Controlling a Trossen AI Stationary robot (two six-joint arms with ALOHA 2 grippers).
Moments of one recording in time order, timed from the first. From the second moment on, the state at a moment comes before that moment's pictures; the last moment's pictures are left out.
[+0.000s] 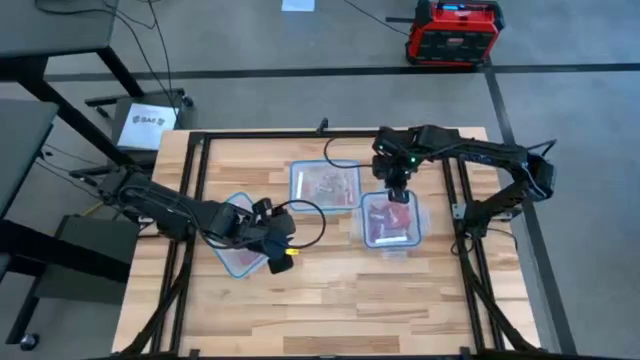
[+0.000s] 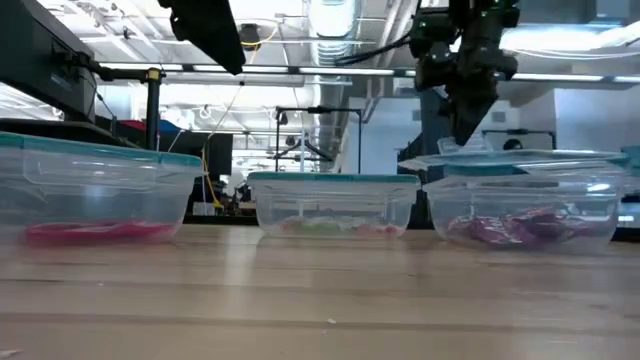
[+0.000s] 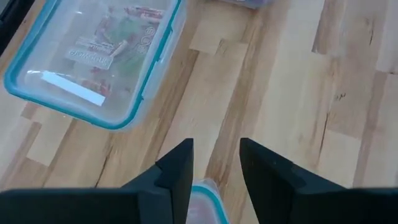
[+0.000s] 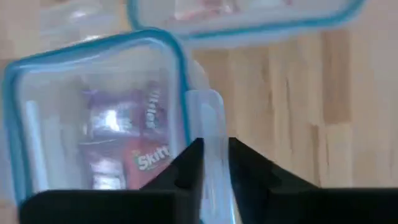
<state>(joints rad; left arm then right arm) -0.35 1.47 1.27 -0.77 -0.48 -0.54 -0.45 1.45 1.20 -1.08 -0.10 -0.31</state>
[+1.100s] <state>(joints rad) -0.37 1.56 1.27 -0.76 -0.49 -0.54 -0.12 1.29 0.76 -0.68 0.02 -0.06</state>
